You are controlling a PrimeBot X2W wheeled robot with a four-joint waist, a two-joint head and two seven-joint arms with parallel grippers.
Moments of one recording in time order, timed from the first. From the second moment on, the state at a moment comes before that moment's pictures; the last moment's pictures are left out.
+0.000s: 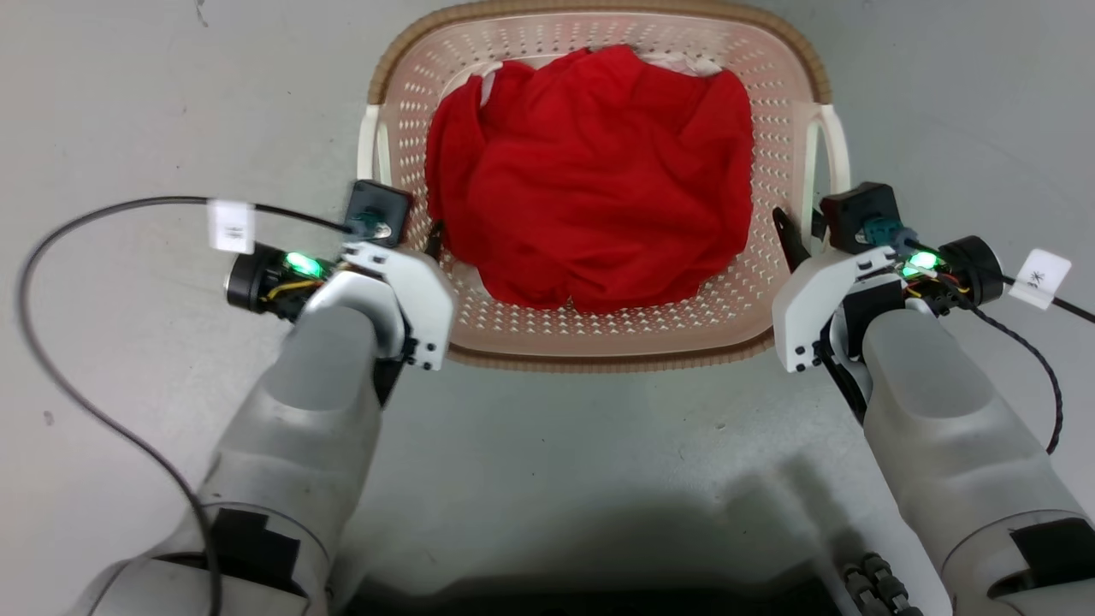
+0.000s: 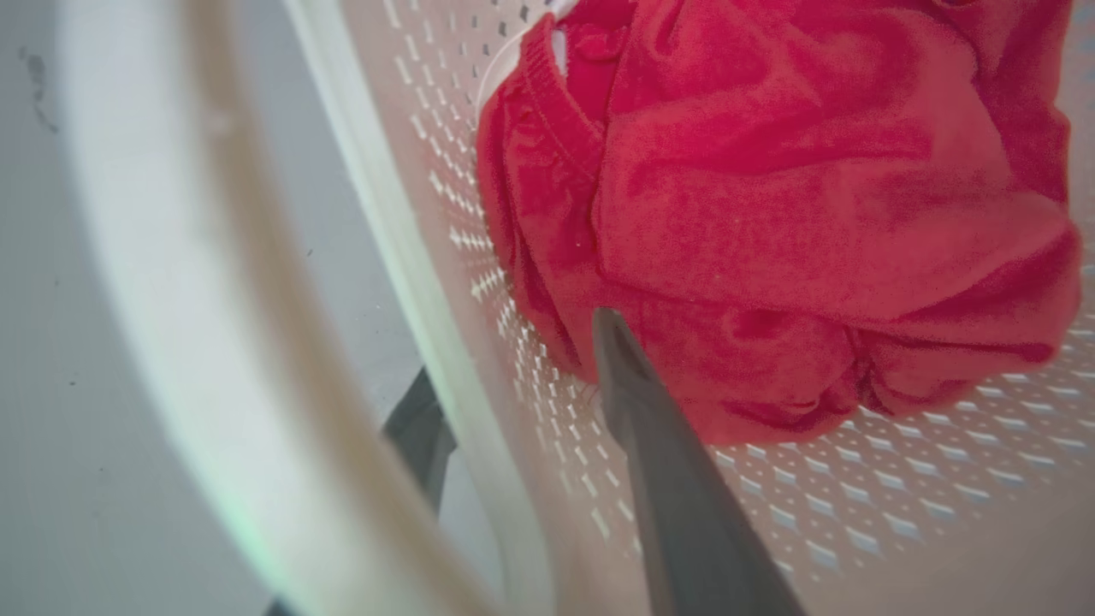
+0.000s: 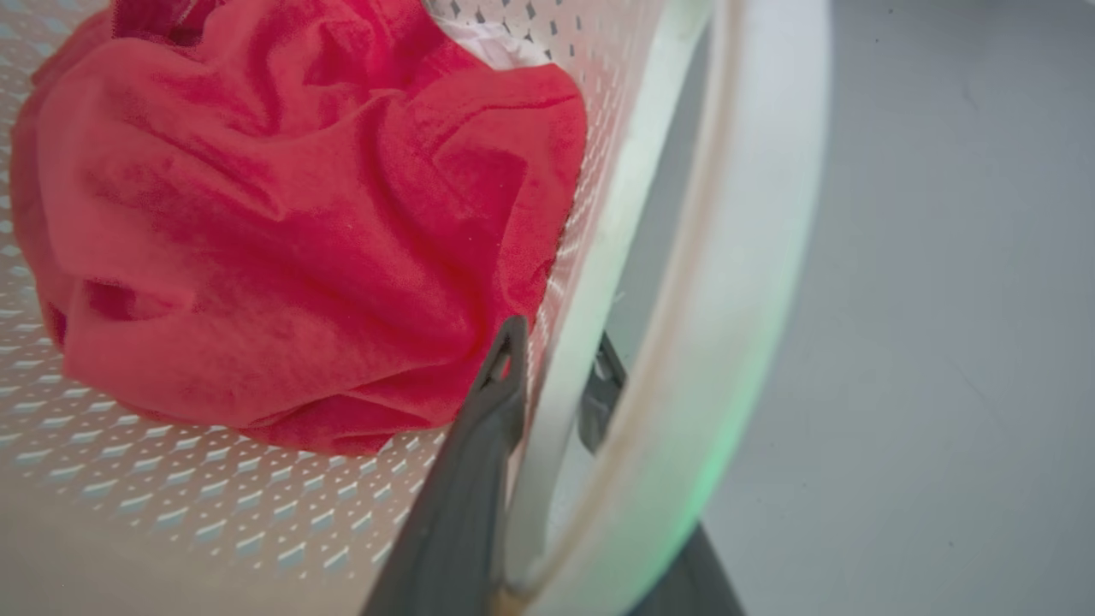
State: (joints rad) left arm -1.00 0.06 -0.26 1.29 -0.05 -0.10 -0.20; right arm -0.93 -0.05 0.11 1.24 -0.14 0.13 -0.26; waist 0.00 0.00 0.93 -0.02
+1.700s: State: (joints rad) left arm -0.49 0.05 -0.50 1.29 -0.35 -0.13 0.17; right arm -0.50 -0.05 0.67 1.25 0.36 0.13 0.12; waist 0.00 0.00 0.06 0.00
